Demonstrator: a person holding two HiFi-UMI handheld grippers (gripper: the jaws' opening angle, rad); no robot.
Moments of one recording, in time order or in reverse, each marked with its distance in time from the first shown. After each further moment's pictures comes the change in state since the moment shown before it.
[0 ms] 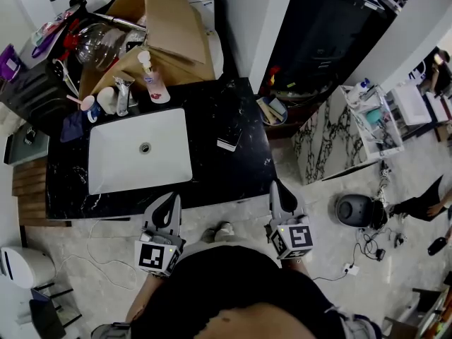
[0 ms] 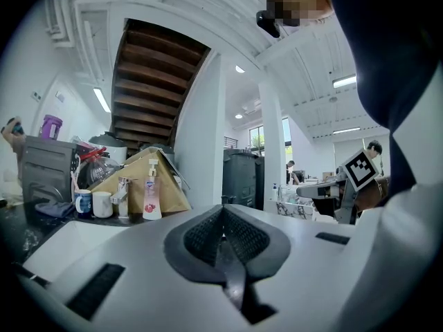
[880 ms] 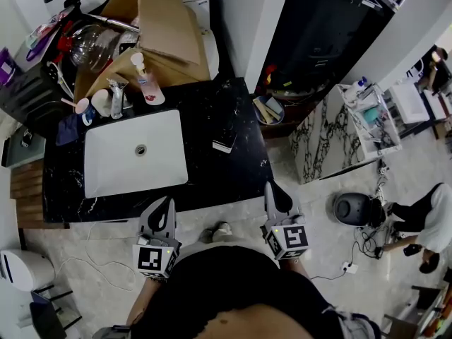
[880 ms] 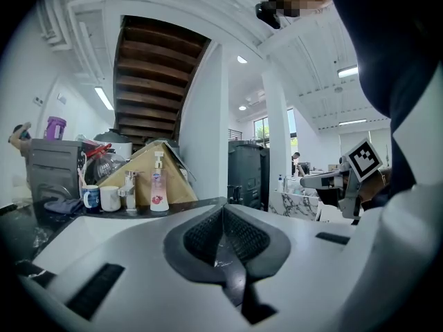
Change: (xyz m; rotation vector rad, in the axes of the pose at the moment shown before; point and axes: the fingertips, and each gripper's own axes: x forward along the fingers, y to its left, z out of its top) left arm 0.000 0.010 -0.021 0.001 0.087 0.072; right arm 0.009 0.002 -0.001 -0.028 0.026 0.024
